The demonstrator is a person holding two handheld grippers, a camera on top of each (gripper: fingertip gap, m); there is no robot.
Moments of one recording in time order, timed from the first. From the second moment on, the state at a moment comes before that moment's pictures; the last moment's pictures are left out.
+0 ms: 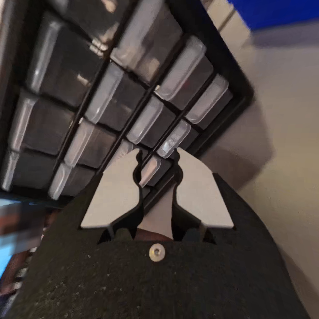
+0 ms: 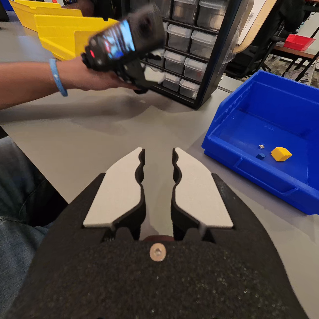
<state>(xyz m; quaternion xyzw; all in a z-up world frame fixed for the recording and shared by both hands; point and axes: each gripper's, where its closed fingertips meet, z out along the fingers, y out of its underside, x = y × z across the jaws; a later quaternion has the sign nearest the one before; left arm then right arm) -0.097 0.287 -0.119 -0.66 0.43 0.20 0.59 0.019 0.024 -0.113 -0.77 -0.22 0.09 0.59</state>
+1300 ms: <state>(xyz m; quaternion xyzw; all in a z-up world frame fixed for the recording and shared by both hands) -0.086 0.230 -0.139 -0.74 0.40 0.01 0.54 0.020 0.024 -0.119 -0.78 -0.23 0.10 0.57</state>
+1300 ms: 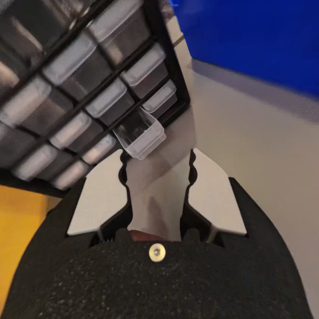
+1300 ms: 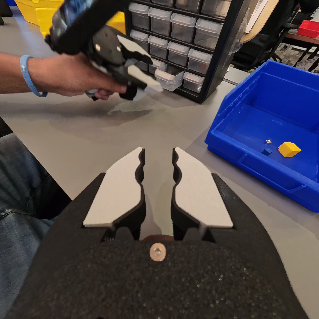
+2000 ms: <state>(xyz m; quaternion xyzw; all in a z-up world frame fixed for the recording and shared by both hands) -0.081 0.282 -0.163 -0.89 0.10 -0.08 0.43 0.017 0.026 -0.126 -0.79 -0.23 0.10 0.56</state>
